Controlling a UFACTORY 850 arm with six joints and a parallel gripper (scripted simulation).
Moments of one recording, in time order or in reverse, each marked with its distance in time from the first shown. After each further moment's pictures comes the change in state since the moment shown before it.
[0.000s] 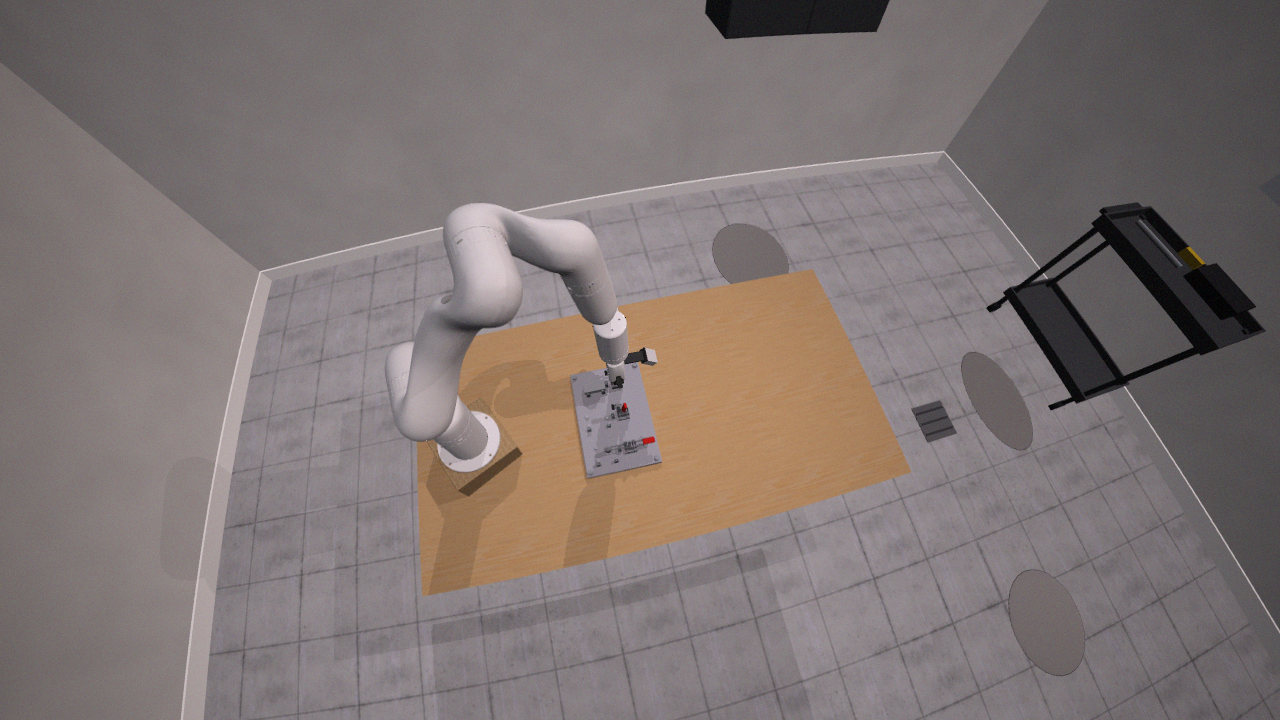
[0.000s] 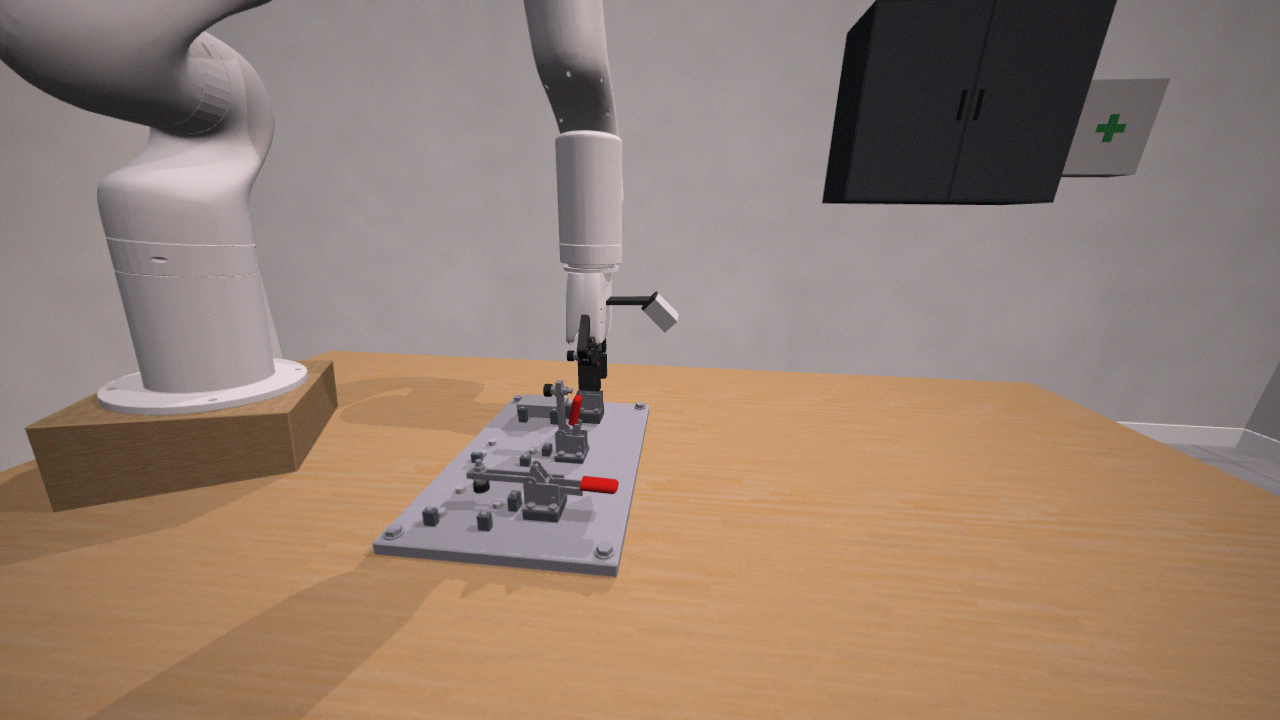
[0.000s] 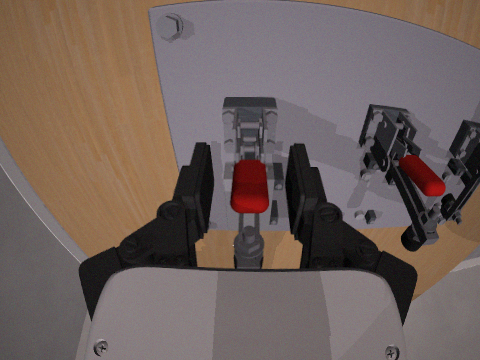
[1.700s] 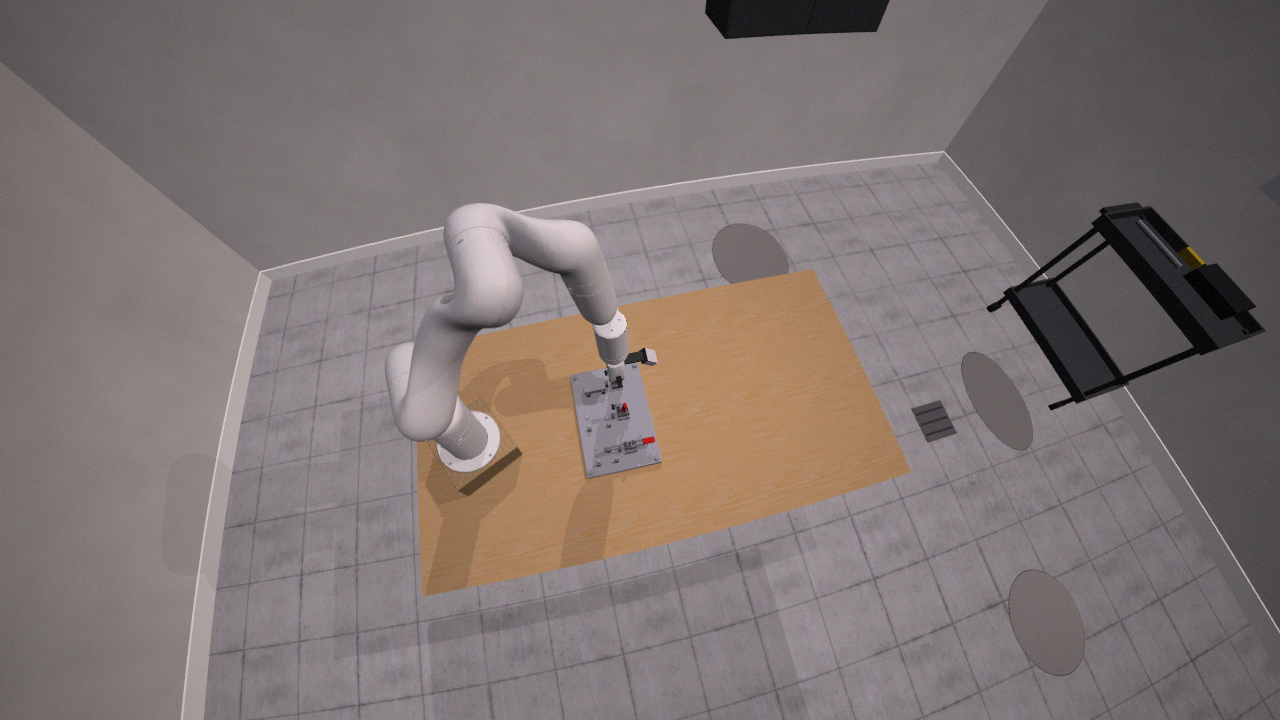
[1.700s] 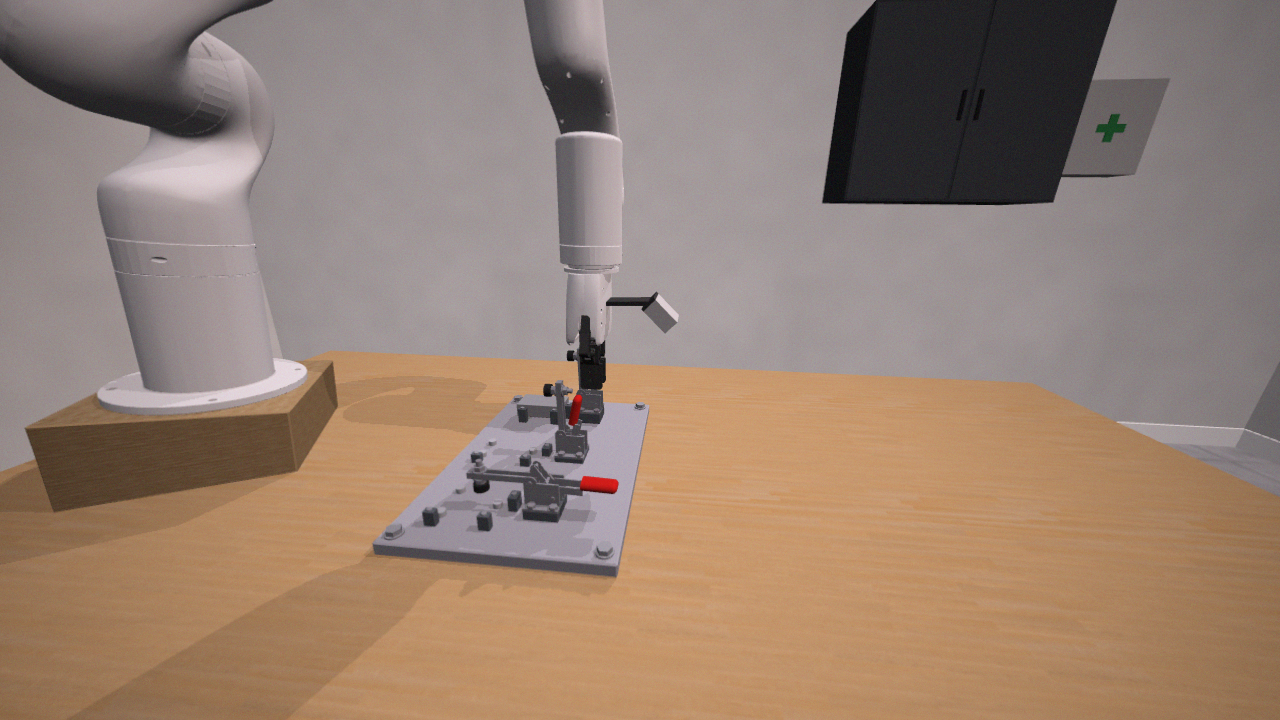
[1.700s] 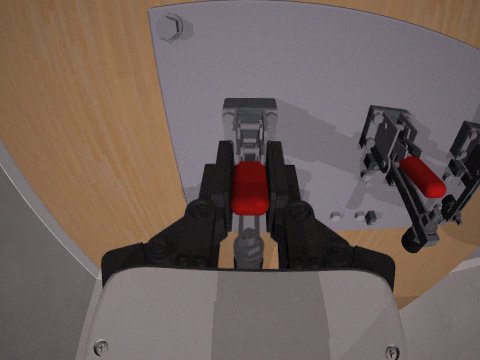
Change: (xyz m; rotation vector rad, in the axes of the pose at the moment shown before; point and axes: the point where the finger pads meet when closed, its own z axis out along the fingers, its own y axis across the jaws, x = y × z) arm 0.000 0.000 0.001 0.001 0.000 0.000
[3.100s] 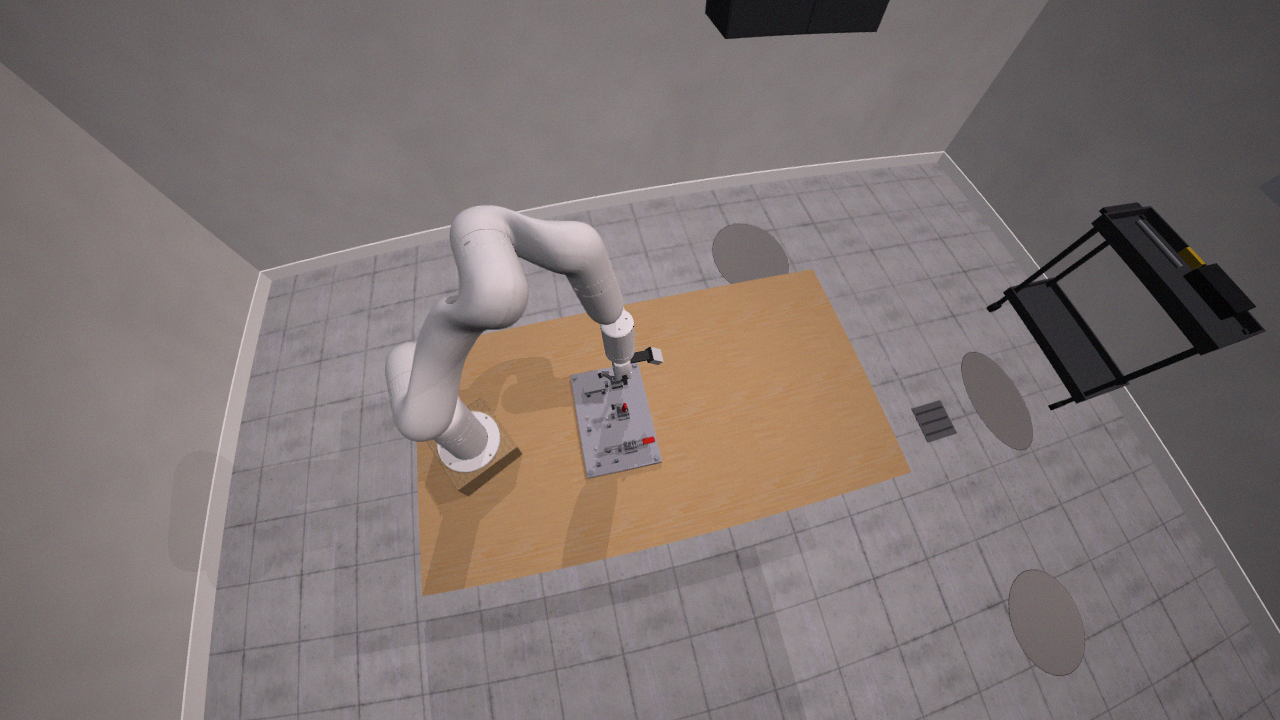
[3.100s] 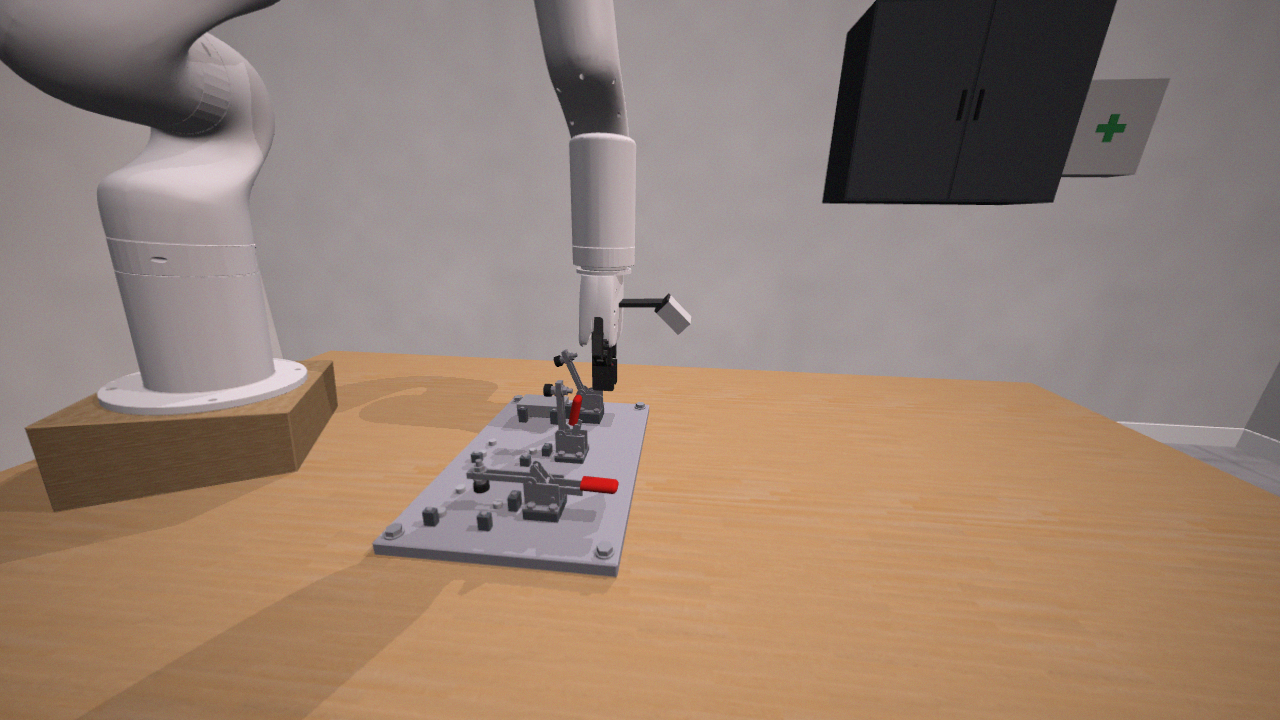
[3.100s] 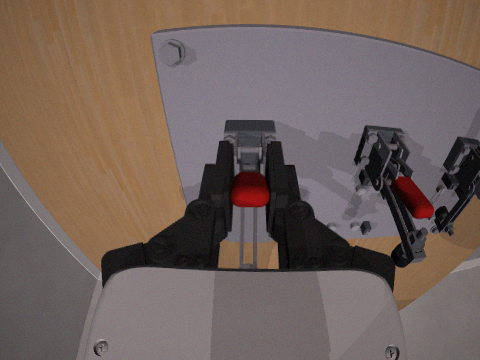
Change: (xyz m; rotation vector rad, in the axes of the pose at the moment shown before) arm 0.018 0.000 0.001 0.000 0.000 0.000
